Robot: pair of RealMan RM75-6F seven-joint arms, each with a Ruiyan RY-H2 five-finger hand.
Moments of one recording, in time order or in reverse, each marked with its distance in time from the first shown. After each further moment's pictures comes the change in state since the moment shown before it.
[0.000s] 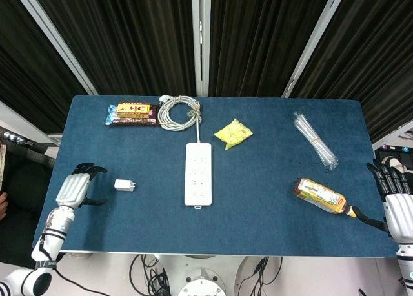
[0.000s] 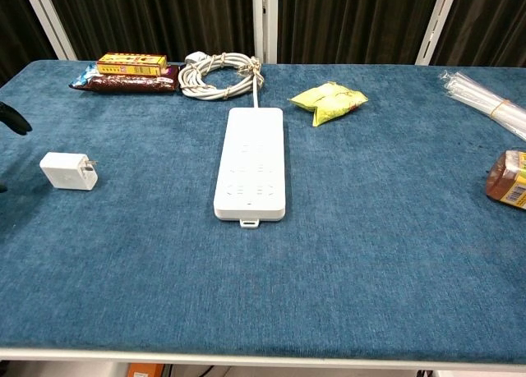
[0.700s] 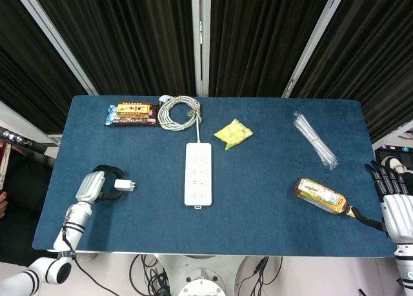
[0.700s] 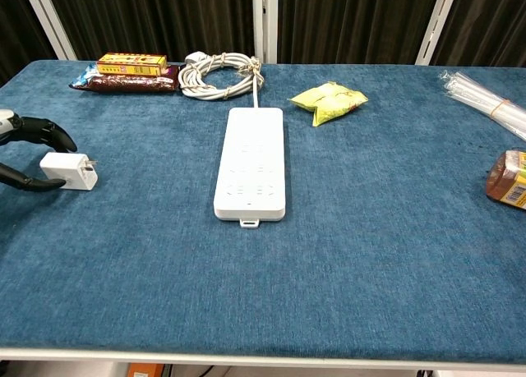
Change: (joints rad) left arm -0.058 -0.217 0.006 0.284 0.046 -0.013 -0.291; right arm -0.006 -0.006 0.006 -0.005 0.006 -0.020 0.001
